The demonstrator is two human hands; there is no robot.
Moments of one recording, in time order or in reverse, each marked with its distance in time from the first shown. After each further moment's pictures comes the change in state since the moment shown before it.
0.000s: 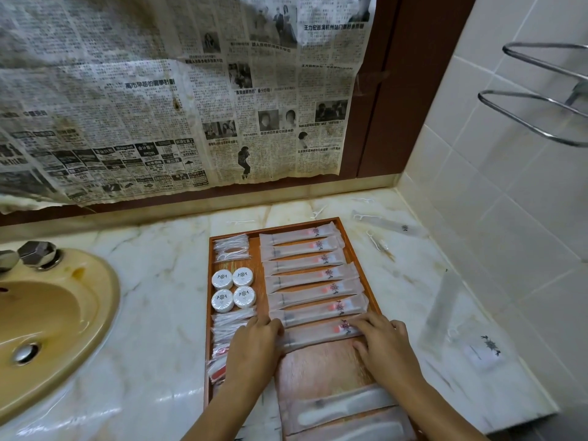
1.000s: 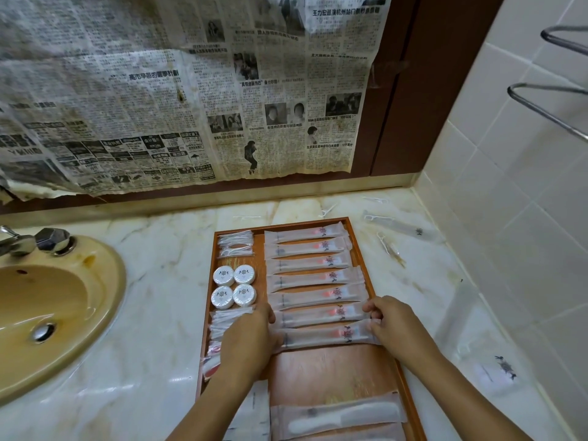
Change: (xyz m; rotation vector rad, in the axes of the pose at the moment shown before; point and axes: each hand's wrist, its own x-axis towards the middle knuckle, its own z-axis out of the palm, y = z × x) left_hand 0.021 0.014 -0.020 -0.169 -0.119 -0.358; right_hand 0.054 0.036 -0.026 0.294 -0.124 0.063
